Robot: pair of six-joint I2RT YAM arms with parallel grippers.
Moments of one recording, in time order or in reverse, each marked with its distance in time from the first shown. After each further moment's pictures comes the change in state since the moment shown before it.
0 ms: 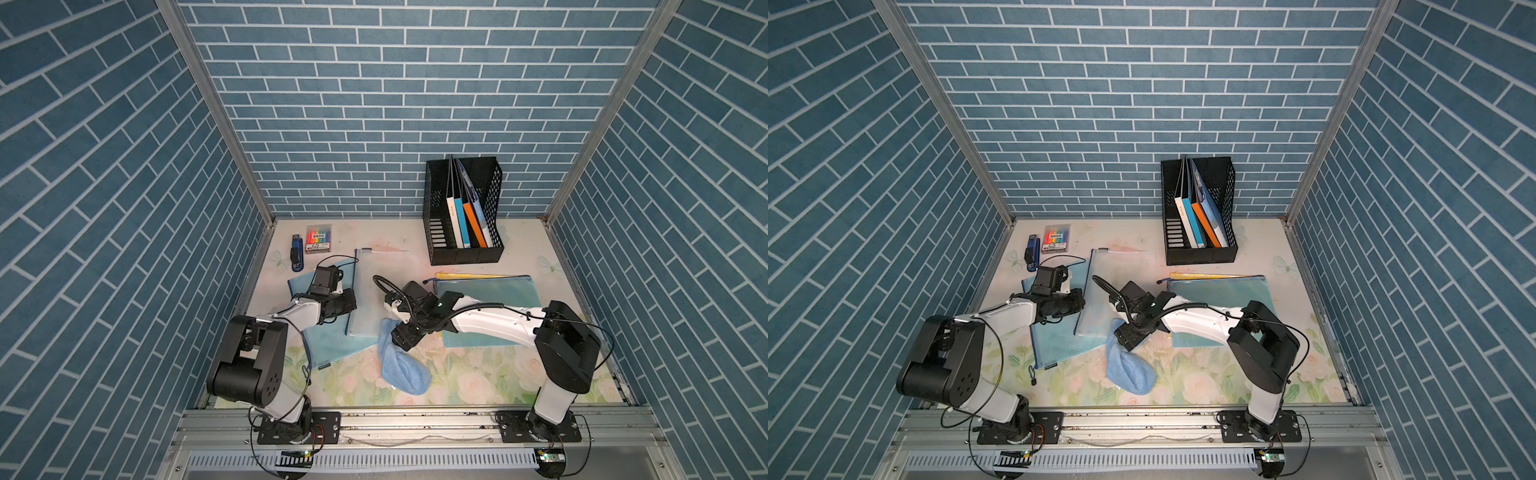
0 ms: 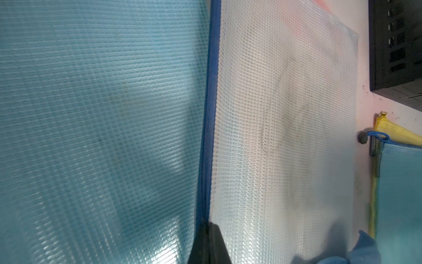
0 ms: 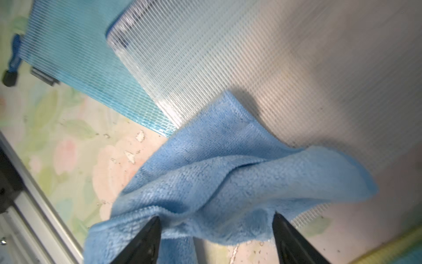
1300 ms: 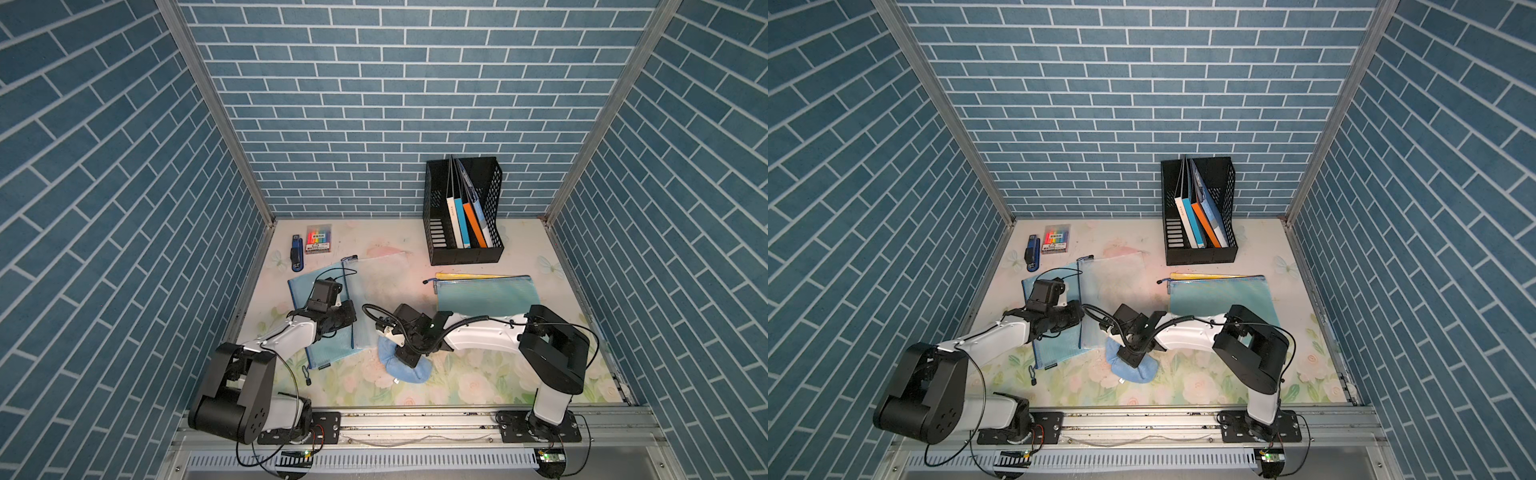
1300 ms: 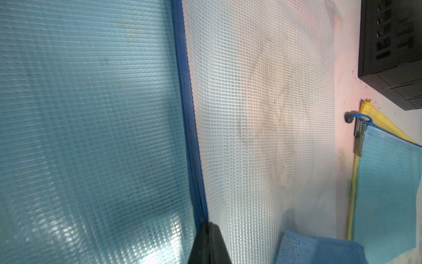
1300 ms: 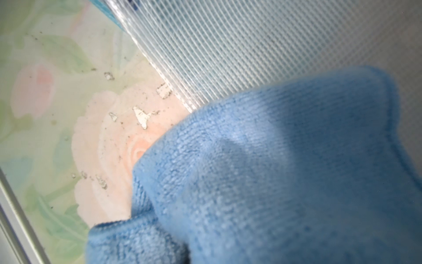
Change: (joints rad) left arm -0.056 -0.173 -0.141 -0.023 -0.002 -0.125; right arm 0.079 0.056 -0.118 0.115 -0.005 -0.155
